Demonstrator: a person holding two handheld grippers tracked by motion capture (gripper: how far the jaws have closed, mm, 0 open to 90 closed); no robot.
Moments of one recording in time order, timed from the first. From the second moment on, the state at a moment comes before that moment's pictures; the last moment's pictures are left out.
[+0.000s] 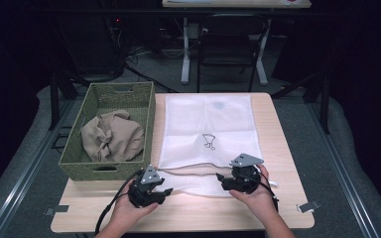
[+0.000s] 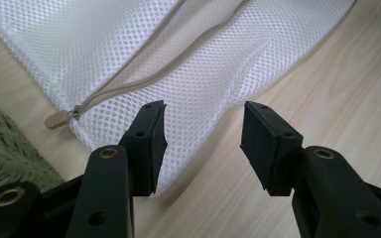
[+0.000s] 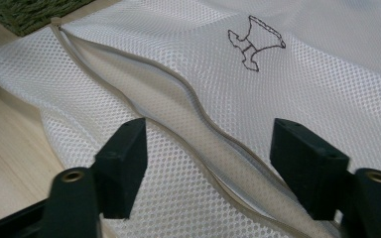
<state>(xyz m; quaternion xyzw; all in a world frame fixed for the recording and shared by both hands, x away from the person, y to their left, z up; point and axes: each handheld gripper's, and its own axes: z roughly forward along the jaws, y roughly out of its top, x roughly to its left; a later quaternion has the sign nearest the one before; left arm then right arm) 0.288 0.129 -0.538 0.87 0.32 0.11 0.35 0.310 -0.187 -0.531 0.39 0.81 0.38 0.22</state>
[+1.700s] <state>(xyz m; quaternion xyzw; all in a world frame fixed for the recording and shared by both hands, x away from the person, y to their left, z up) 0.288 0.130 -0.540 0.86 0.34 0.09 0.37 0.320 -0.180 -0.545 0.37 0.83 0.34 0.23</state>
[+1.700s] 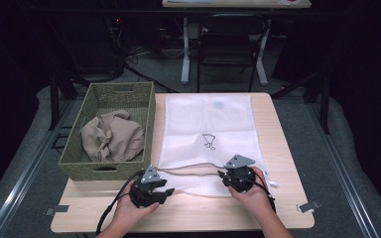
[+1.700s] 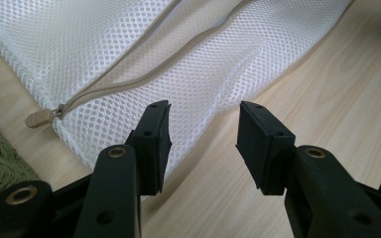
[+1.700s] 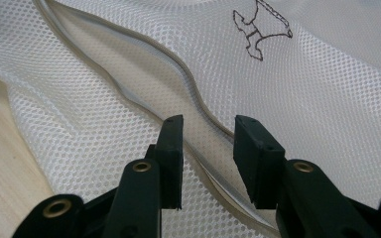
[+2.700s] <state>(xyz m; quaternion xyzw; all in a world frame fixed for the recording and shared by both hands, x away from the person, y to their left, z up) 0.282 0.133 -0.540 0.86 0.34 0.08 0.37 0.340 -0.157 -0.553 0.34 0.85 0.31 0.23</state>
